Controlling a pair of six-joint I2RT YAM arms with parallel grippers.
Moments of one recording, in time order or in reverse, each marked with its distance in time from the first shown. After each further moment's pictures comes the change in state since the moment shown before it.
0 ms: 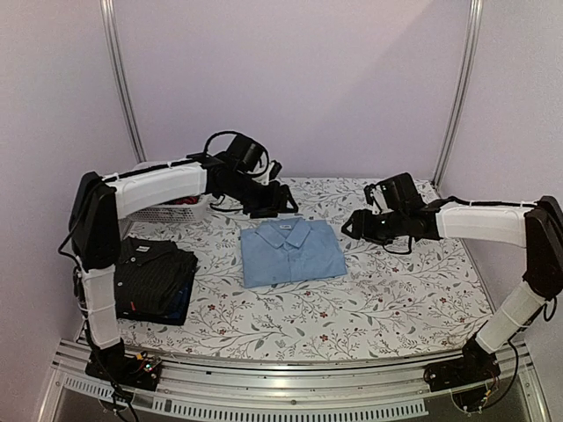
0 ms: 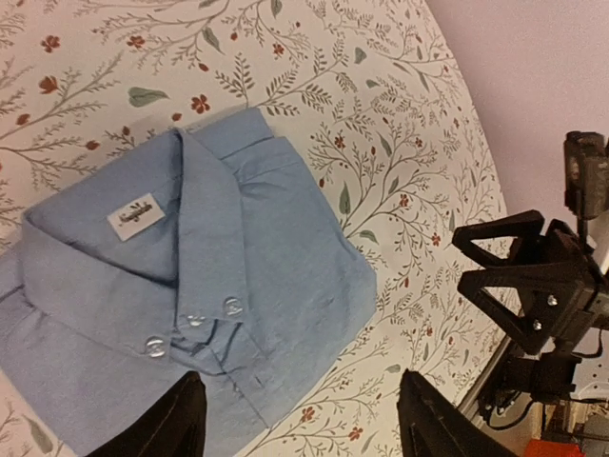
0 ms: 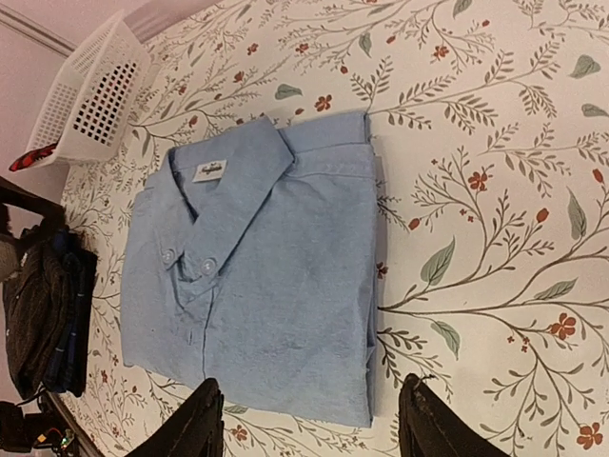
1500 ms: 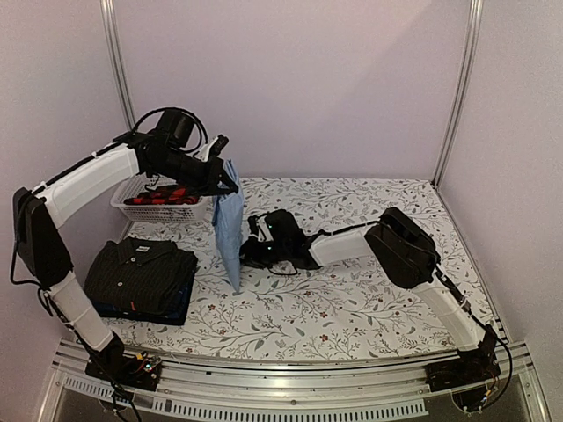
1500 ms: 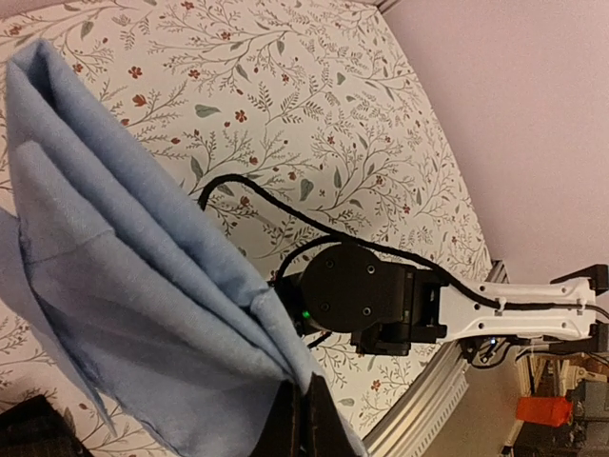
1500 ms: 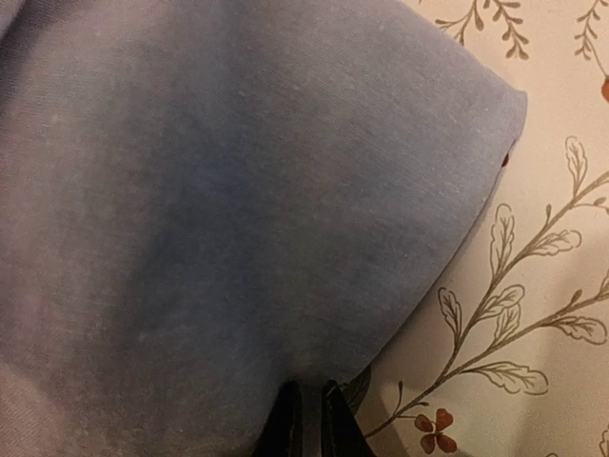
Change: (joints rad) left arm 0.272 -0.416 -0.205 -0.190 0.196 0.201; right arm 0.350 1.029 0.836 0.432 -0.267 0.317
